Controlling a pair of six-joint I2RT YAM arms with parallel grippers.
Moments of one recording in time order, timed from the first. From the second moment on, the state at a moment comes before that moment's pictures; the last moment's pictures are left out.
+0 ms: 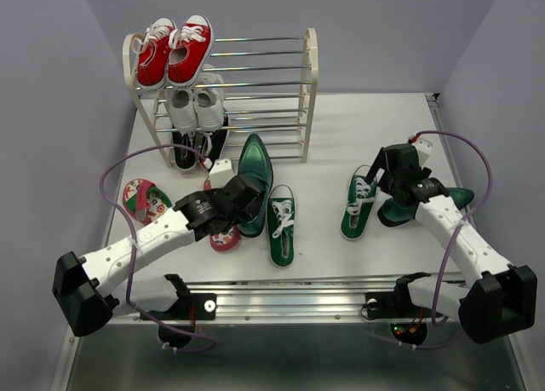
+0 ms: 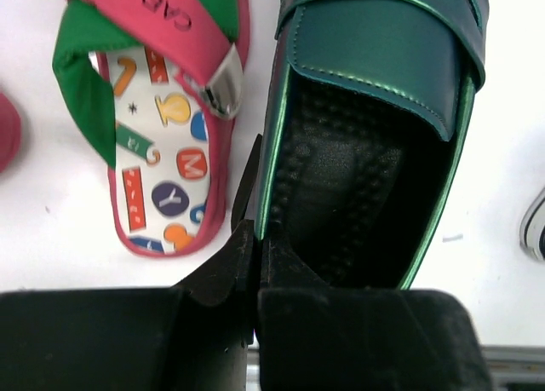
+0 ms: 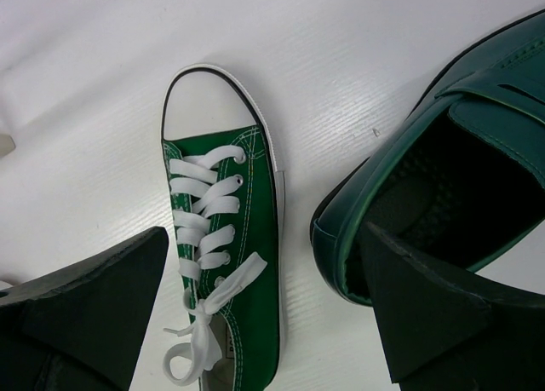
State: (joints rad) left arm -0.92 1.11 0.96 -0.87 -0.53 -1.01; right arm 0.25 1.13 0.87 -0.52 0.45 0.60
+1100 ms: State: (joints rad) left arm -0.64 1.36 0.99 -0.50 -0.45 -0.70; right arm 0.25 1.14 0.87 -0.52 0.44 0.60
